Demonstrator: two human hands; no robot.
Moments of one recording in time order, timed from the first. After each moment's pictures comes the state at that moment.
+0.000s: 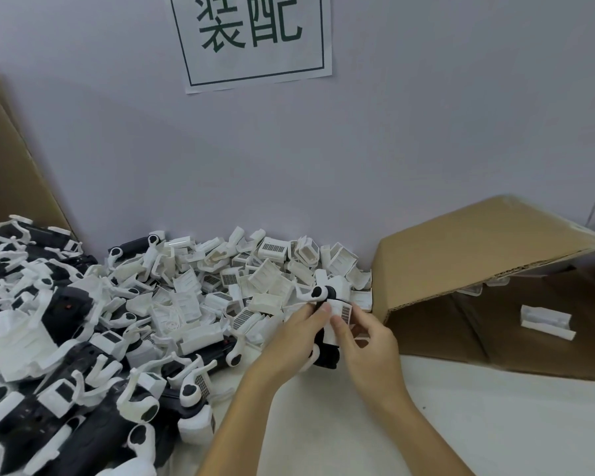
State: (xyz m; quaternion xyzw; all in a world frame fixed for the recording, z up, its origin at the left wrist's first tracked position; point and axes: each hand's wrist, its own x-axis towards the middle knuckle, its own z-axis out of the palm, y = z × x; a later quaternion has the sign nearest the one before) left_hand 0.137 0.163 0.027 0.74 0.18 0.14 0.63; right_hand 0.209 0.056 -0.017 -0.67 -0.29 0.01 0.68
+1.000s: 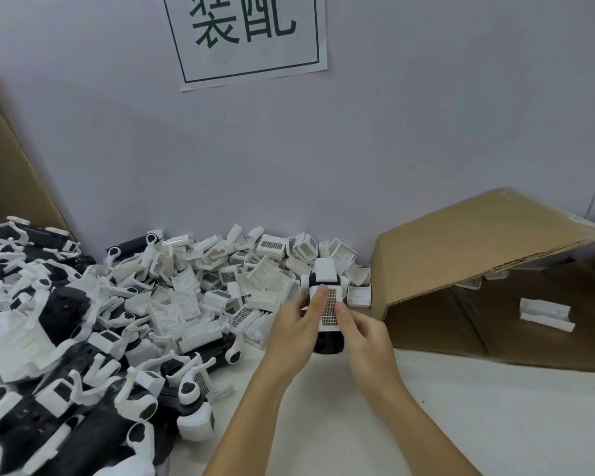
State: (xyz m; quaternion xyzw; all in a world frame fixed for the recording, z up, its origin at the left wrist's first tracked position) left_hand 0.144 0.155 0.022 0.73 0.13 0.29 0.60; right_hand 0.201 0.055 -0.005 -0.58 -0.29 0.12 0.75
